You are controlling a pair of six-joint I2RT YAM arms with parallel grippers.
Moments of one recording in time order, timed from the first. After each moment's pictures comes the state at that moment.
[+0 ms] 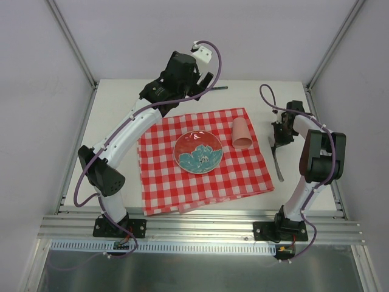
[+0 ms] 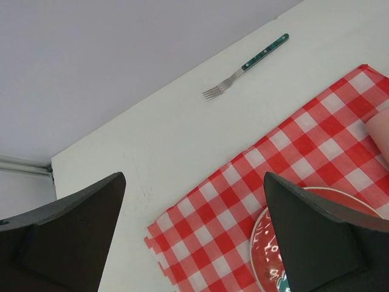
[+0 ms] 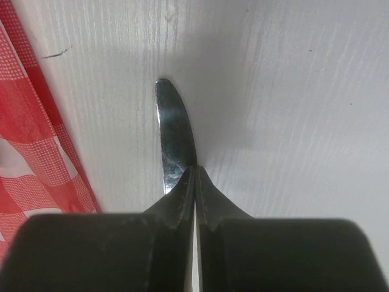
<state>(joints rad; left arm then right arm) -0.68 1.78 1.99 -0.61 -0.41 0.23 -0.10 1.89 1.26 -0.61 -0.12 -0.22</state>
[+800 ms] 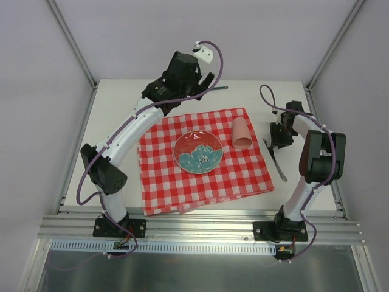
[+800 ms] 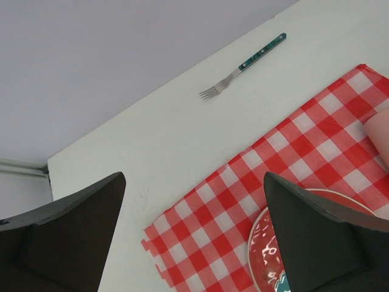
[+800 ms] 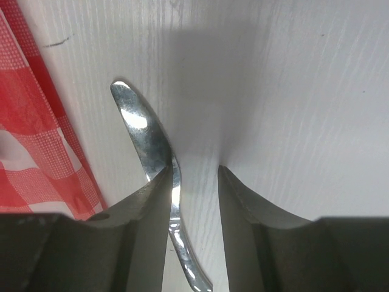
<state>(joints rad) -0.68 1.81 2.00 -0.61 -0.40 0.23 -0.10 1.88 1.26 -0.63 -0.11 -0.20</state>
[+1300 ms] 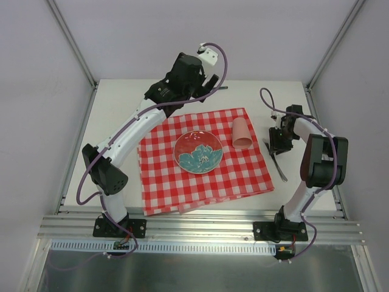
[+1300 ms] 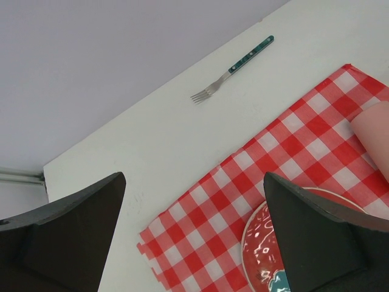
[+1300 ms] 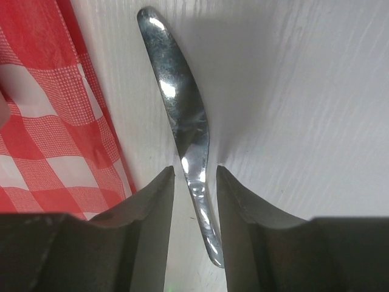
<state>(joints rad) -0.70 1.81 2.01 -0.61 -0.40 0.23 -0.10 1.81 1.19 -0.71 -0.17 -0.20</state>
